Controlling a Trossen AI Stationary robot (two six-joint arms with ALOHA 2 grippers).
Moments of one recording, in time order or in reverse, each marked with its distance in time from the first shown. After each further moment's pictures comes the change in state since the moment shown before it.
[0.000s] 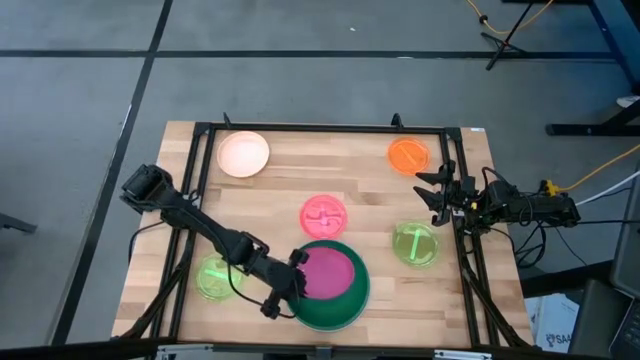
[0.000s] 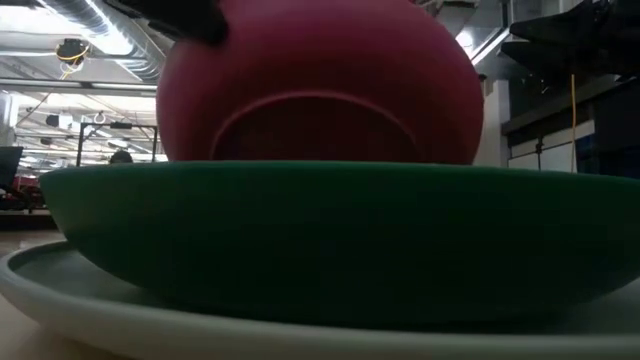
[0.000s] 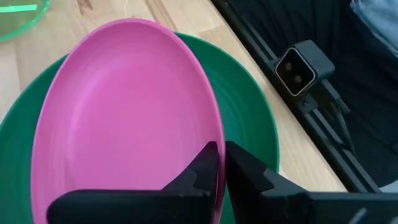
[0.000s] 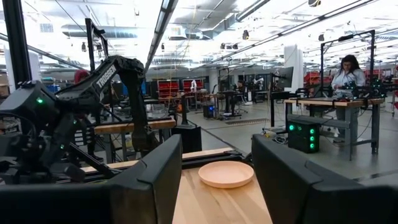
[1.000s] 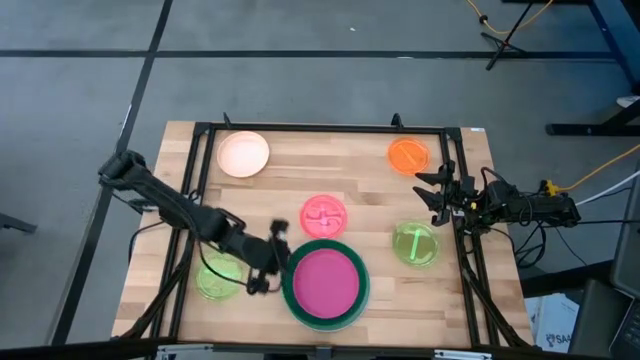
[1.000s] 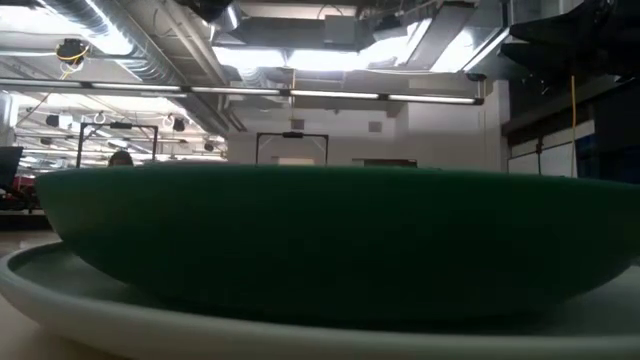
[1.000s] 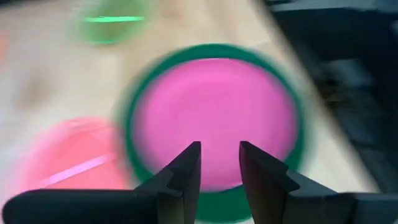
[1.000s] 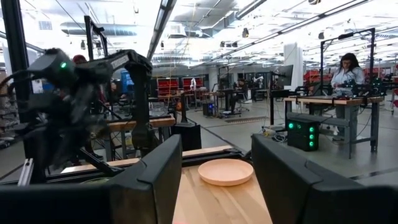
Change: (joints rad) left arm 0.036 -0.272 0.000 -0.280 -0.207 -0.038; right arm 0.000 0.000 0.000 -0.010 0.001 0.002
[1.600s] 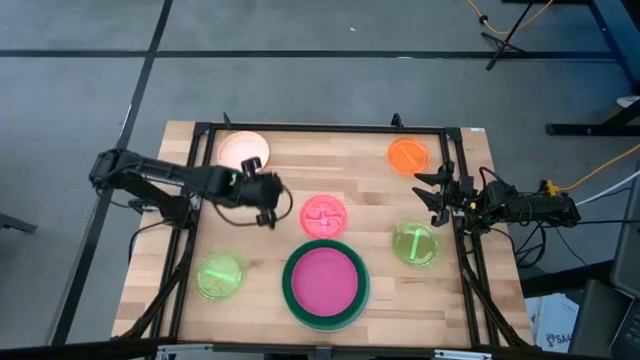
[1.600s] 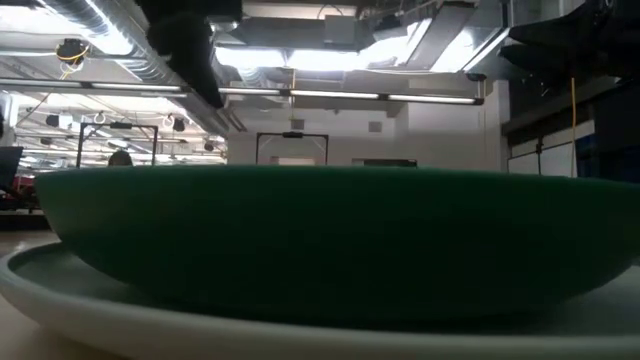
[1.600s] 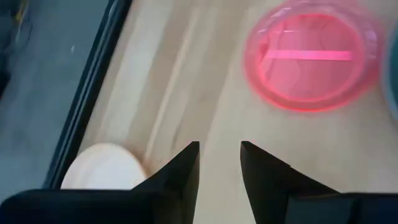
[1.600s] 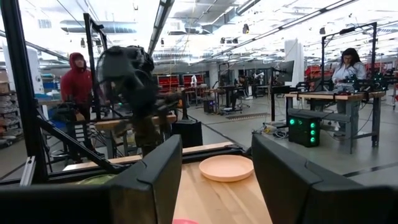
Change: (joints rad) left arm 0.373 -0.104 -0.001 -0.457 -0.283 -0.129; right arm 0.000 0.000 0.000 -0.016 0.000 0.018
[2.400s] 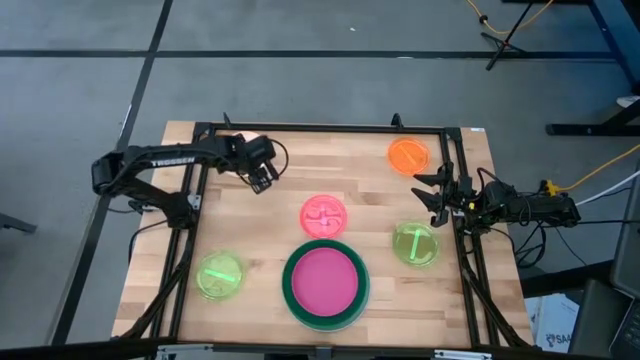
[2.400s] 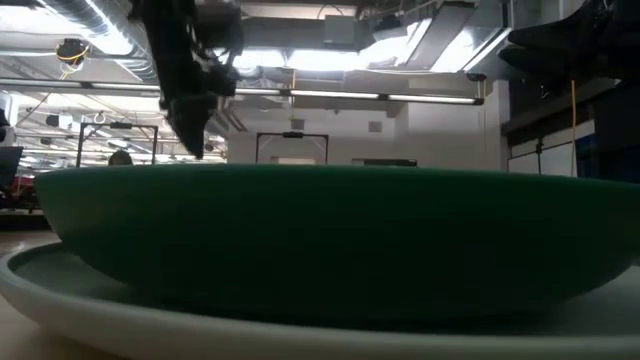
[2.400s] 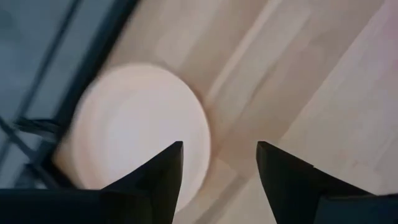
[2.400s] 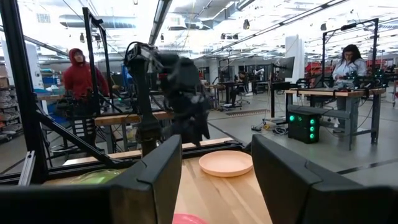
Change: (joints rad) left arm 0.484 0.005 -0.125 0.020 0.178 0.099; right arm 0.000 0.000 0.000 -0.021 0.000 0.001
